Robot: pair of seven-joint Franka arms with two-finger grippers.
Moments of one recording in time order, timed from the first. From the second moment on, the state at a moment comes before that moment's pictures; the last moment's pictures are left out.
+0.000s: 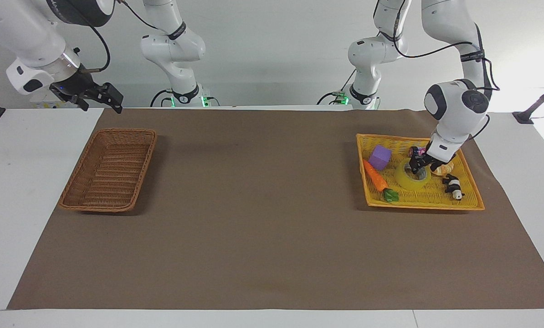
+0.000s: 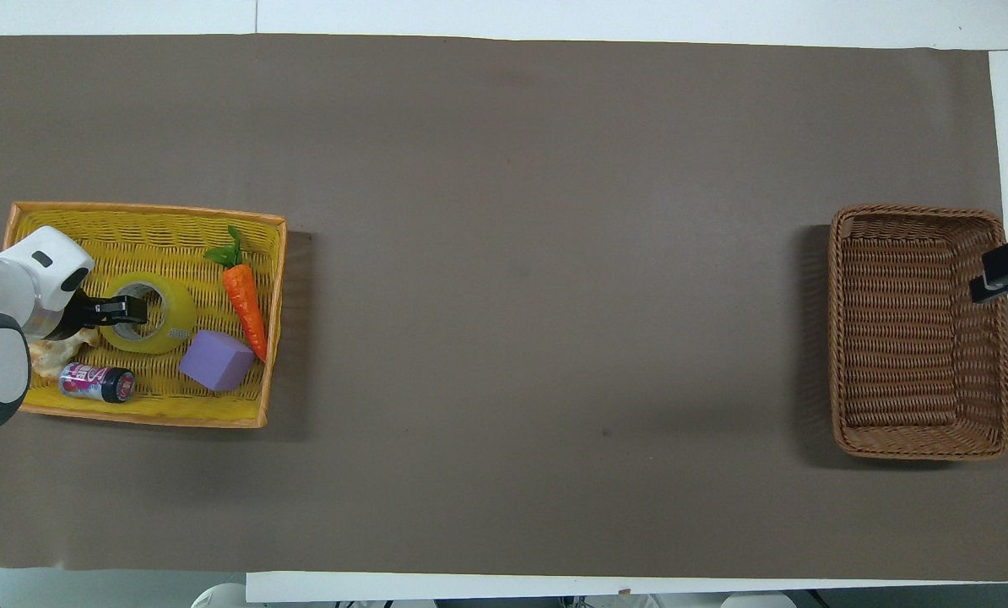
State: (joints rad) left arm 0.14 -0.01 -0.06 -2.38 0.08 2.36 0.02; right arm 0.00 -0.01 -0.15 -1.55 -0.01 1.31 -0.02
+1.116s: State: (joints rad) left arm 0.11 0.06 -0.07 -2.10 0.02 2.15 0.22; right arm 0.00 -0.01 -0.15 -1.55 -0.01 1.31 -0.02
